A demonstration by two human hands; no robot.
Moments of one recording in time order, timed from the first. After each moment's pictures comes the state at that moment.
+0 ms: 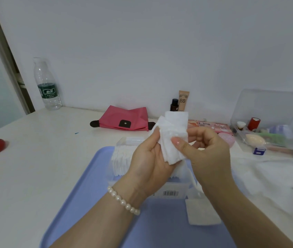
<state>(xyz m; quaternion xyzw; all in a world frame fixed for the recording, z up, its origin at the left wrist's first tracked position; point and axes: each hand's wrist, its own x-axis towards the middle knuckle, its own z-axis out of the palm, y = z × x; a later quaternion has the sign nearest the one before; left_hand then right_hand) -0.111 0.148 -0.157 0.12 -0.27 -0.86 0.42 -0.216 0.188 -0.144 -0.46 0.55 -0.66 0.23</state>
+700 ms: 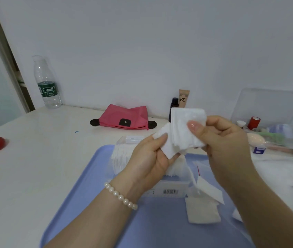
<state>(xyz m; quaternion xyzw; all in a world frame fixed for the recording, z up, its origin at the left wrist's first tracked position) -0.112 0.136 -0.166 0.20 -0.32 -0.80 0.46 -0.230 0.195 -0.119 -0.45 0.41 -0.71 0.36</state>
